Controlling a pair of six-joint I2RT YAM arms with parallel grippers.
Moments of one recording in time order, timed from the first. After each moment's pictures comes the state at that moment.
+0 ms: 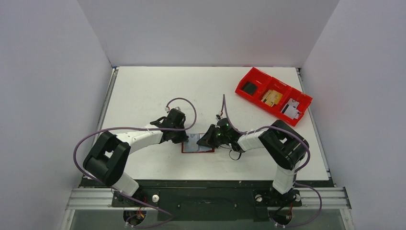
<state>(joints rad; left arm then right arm) -0.60 1.56 0.81 -0.26 -0.03 -0.84 0.72 1.81 0.70 0.45 -0.32 1.12</state>
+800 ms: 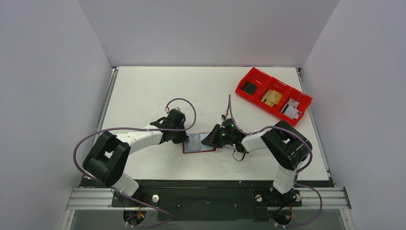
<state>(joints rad) -0.60 1.55 0.80 -0.25 -0.03 -0.86 0.67 1.79 0.64 0.50 -0.31 1.11</state>
